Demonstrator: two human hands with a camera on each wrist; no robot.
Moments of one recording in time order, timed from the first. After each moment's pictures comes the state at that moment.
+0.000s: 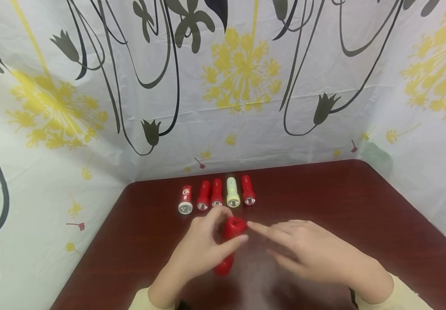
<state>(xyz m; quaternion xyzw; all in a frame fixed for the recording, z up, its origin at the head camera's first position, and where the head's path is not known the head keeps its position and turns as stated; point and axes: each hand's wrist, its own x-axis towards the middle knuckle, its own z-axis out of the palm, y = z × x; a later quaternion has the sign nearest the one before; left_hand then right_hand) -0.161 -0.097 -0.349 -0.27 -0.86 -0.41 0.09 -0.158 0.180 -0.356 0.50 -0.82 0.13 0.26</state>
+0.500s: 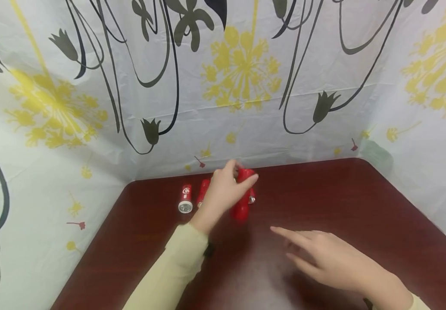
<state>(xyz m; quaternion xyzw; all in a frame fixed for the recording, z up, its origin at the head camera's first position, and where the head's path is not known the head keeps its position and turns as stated) -0.271 -0.041 -0.332 -0.13 -0.92 -0.37 0.10 -0.148 0.212 -0.393 0.40 -0.89 0.17 0.17</state>
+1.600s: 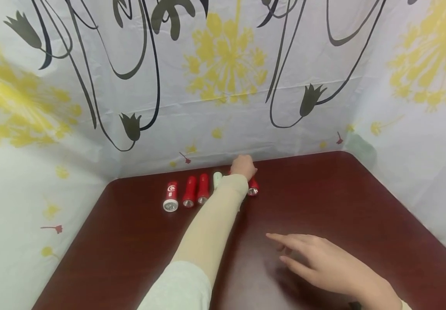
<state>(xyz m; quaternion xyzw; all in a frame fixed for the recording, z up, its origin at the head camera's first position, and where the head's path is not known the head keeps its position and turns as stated) -0.453 0.070 -0.431 -0.09 -0.99 -0.13 0.02 -0.139 0.229 -0.404 0.32 -0.92 0.22 0.05</state>
